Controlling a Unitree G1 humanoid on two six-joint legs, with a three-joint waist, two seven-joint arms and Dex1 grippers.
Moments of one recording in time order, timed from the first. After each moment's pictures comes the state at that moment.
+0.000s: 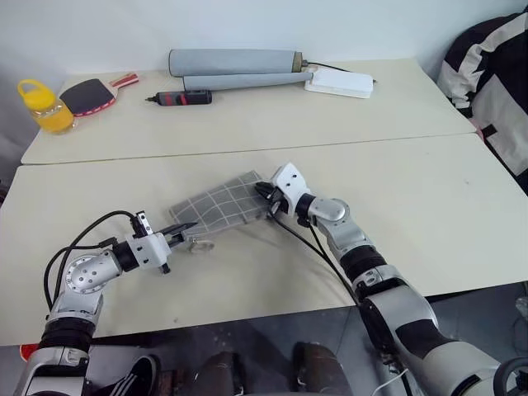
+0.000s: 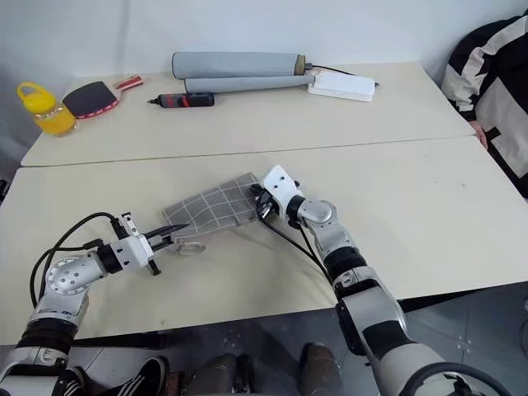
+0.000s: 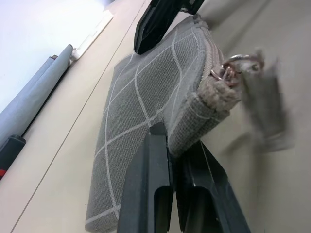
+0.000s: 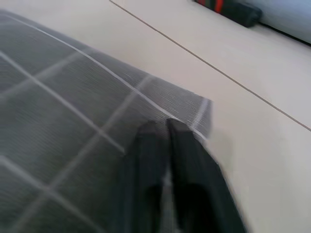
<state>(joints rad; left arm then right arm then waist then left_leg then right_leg) -0.29 0.66 0.03 0.49 -0.06 -0.83 -0.75 -0.86 -0.12 0.14 0.81 0.01 -0.19 0.69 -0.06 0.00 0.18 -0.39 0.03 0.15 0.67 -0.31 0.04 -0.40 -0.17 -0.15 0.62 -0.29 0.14</state>
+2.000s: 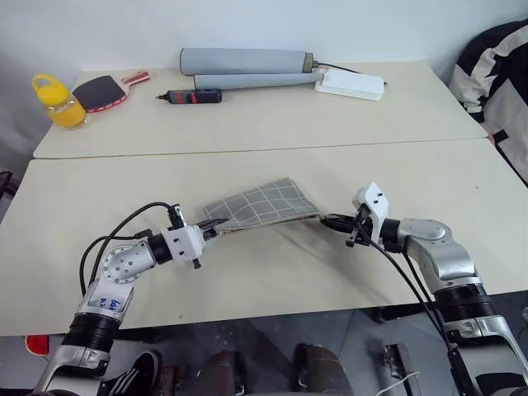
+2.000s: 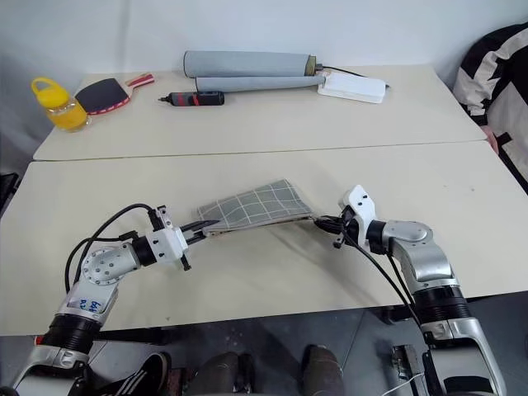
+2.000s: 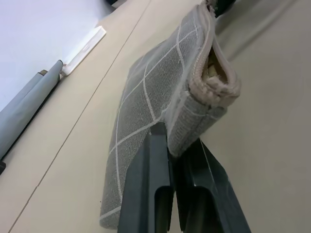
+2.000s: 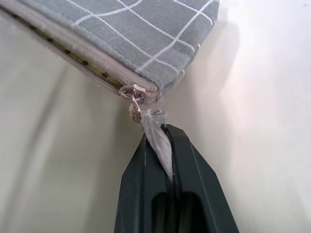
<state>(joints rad) -0.31 0.60 -0.07 0.24 -0.02 -0.56 -0.67 -0.50 -0.58 0.08 0.24 0.31 0.33 0.96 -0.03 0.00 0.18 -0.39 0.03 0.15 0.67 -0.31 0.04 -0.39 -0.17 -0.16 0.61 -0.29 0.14</state>
